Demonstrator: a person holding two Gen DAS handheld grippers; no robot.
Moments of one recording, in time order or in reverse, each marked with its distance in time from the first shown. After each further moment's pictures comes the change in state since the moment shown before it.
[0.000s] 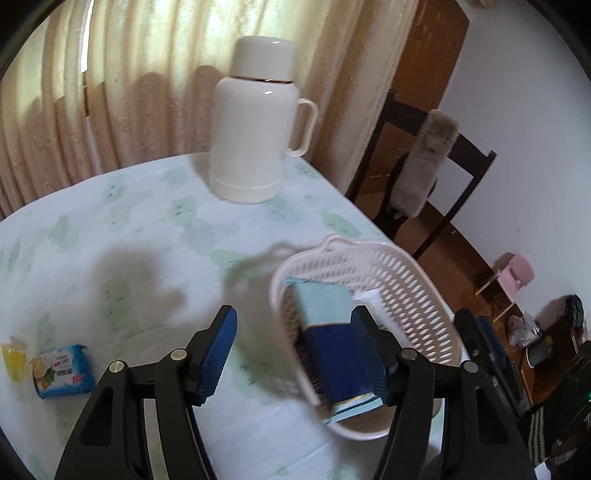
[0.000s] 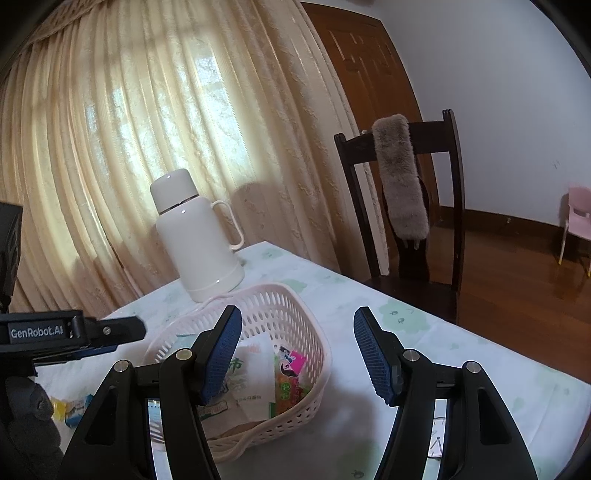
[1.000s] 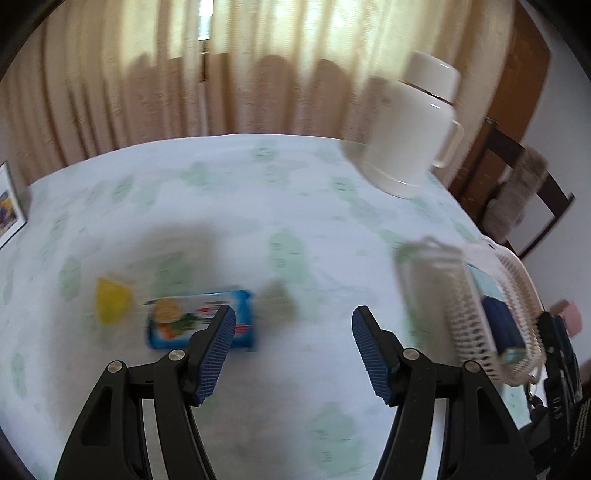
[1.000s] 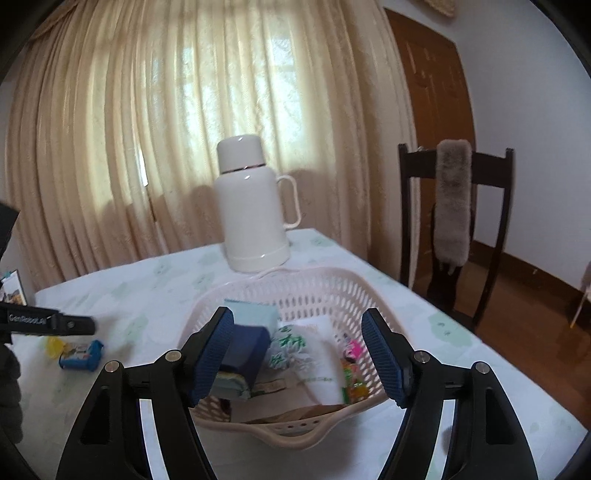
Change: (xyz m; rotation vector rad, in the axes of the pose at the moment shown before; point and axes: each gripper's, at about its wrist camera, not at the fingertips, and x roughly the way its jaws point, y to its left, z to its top) left arm -0.047 0.128 -0.044 -0.214 -0.013 0.279; right arm -0.001 0.052 -0.019 -0.244 0.006 0.082
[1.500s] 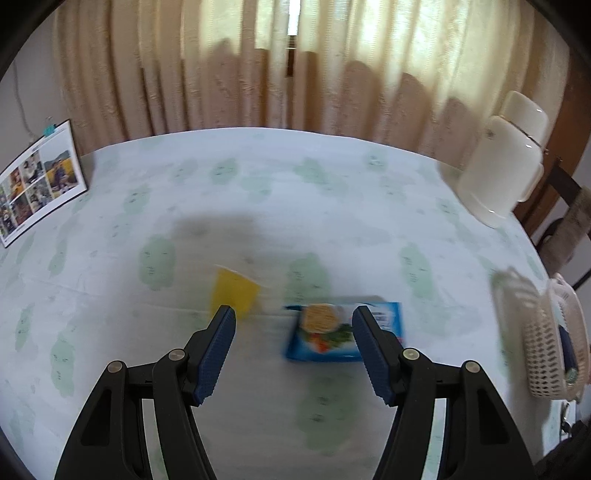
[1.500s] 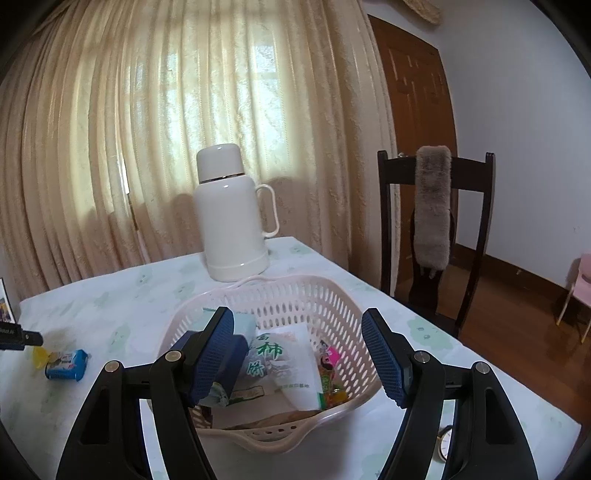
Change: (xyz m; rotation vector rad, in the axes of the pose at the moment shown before) left arm 0.002 0.095 -0.002 -0.128 -0.015 0.179; right arm -0.003 -0.005 0.001 0.013 -0.024 -0.067
